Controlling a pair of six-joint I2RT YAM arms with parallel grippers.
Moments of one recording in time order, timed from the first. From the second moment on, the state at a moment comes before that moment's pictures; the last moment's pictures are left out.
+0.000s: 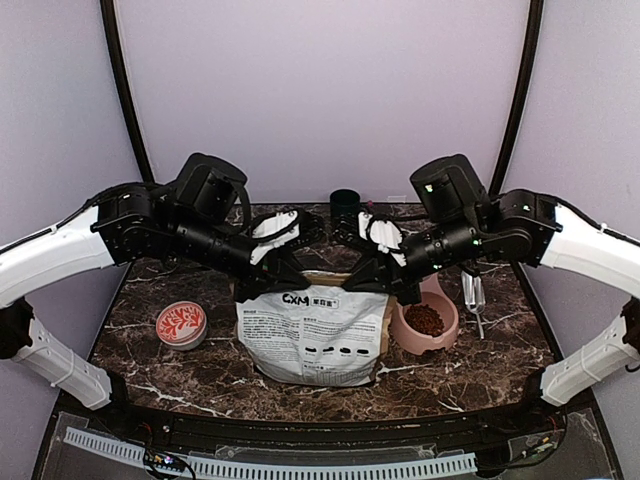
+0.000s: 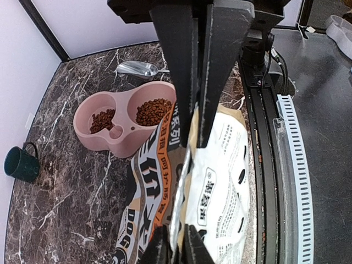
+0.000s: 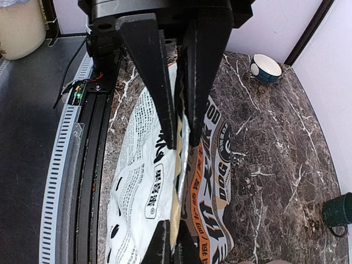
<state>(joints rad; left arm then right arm) -1.04 1.36 1.40 -0.71 0.23 0.40 1.05 1.32 1.35 -0.67 -0.34 -0.43</state>
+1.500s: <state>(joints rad) -0.98 1.22 1.26 -0.65 0.21 0.40 1.05 1.27 1.28 -0.59 -0.32 -0.41</state>
